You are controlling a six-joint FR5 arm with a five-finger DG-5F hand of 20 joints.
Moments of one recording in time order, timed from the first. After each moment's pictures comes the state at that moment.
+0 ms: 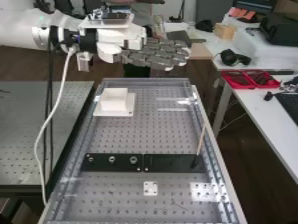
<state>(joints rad) 1.56 -1.68 -1.78 -2.91 -1.48 -0.66</state>
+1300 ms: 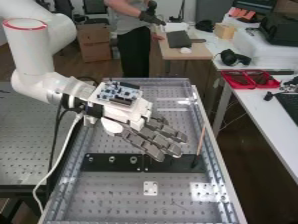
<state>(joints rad) 1.44 -1.91 -1.83 -2.73 -1.42 -0.68</state>
